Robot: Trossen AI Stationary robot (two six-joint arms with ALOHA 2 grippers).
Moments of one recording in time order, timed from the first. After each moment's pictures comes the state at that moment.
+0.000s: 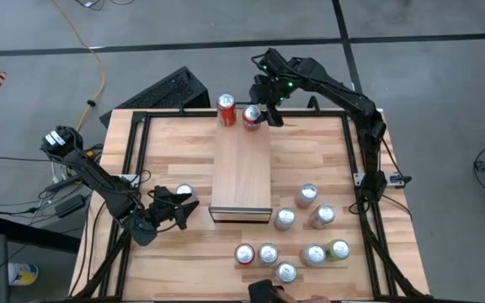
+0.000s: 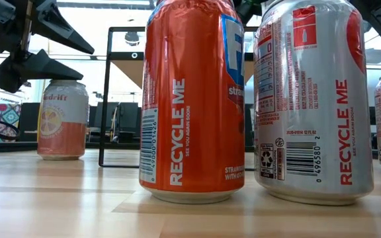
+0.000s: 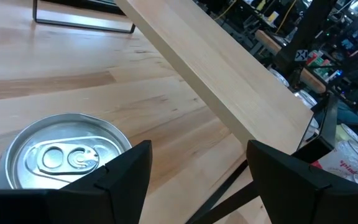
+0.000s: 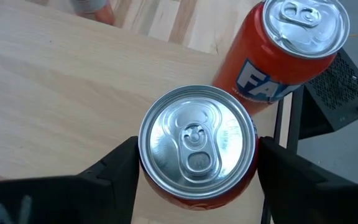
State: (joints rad) left arm -0.76 1.16 0.45 0.08 -1.19 -1.22; right arm -0.58 1.98 2.19 -1.18 -0.39 -0.73
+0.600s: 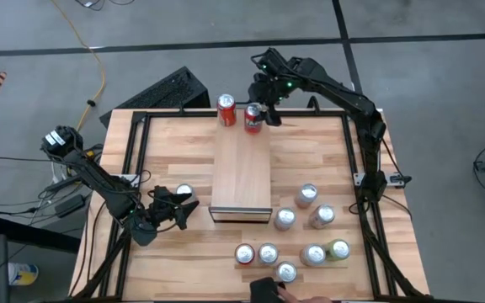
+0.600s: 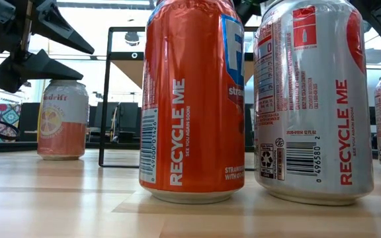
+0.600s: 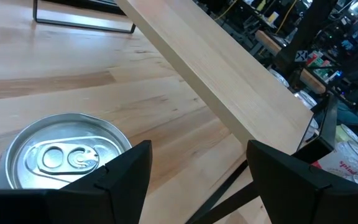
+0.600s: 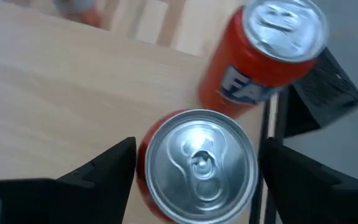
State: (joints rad) left arm -0.76 1.16 0.45 0.08 -1.19 -1.22; right arm -0.58 1.98 2.19 -1.15 -0.35 -0.71
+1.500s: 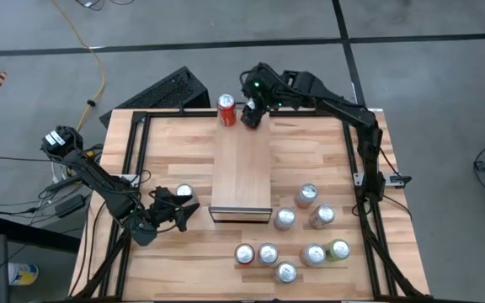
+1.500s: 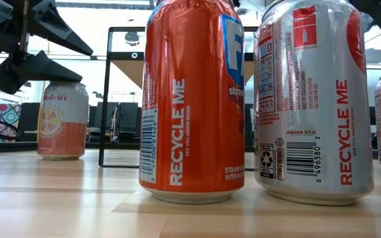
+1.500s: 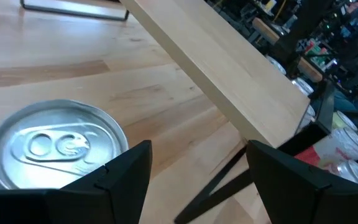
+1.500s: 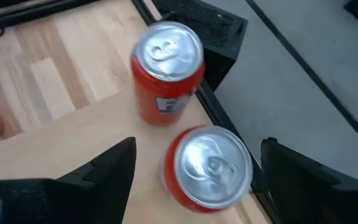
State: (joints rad) left arm -0.76 1.16 0.45 0.08 -1.14 -1.22; right arm -0.36 1.97 2.30 -1.17 0.24 0.05
